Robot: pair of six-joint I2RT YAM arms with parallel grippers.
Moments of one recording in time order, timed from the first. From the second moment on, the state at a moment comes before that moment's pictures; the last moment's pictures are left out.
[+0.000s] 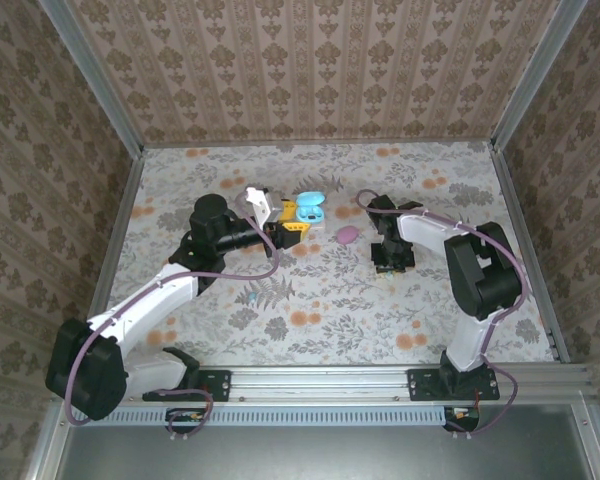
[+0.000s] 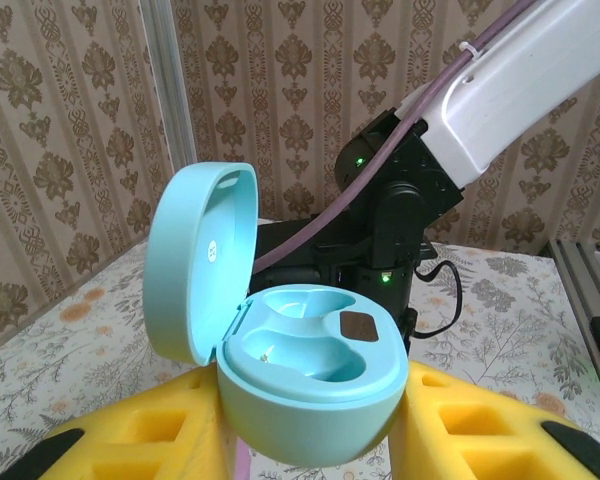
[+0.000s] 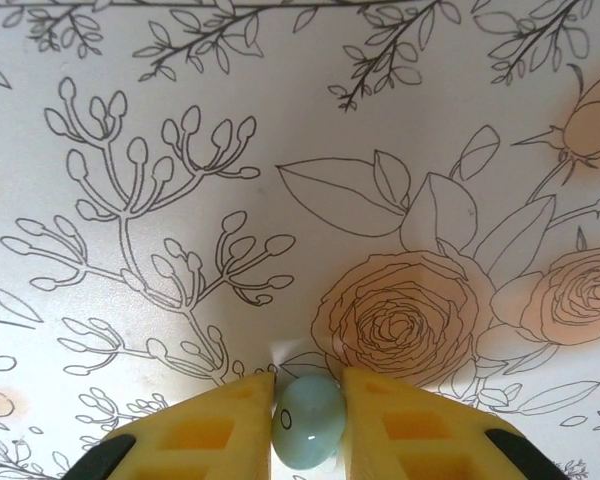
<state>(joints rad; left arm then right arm) -0.57 1.20 0.77 0.36 0.76 0.08 0.34 1.82 1.13 -0.86 0.05 0.42</state>
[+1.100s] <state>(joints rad) -0.57 1.23 0.80 0.37 0.62 0.02 0.31 1.32 1.17 -0.64 -0.44 0.49</state>
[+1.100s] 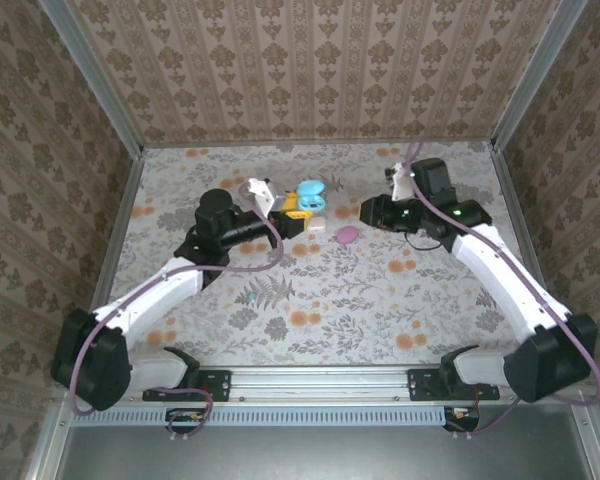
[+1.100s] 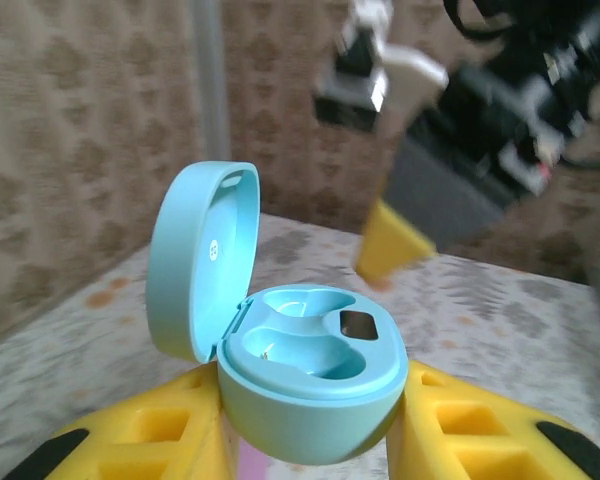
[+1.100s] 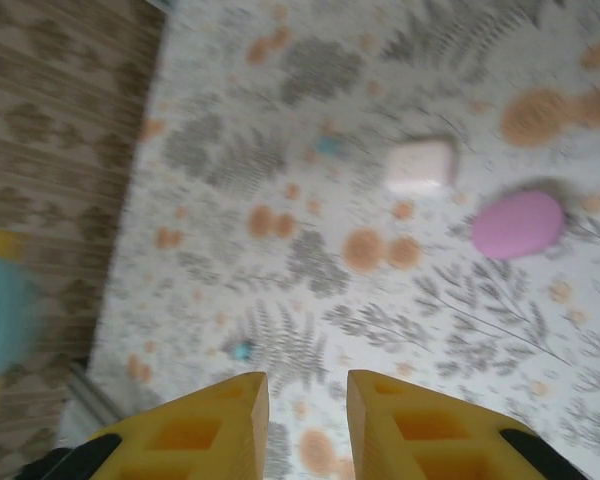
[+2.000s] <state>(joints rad) -0.22 0.83 0.67 0.06 0.22 0.02 0.58 2.79 2.71 -0.80 -0.37 0.38</state>
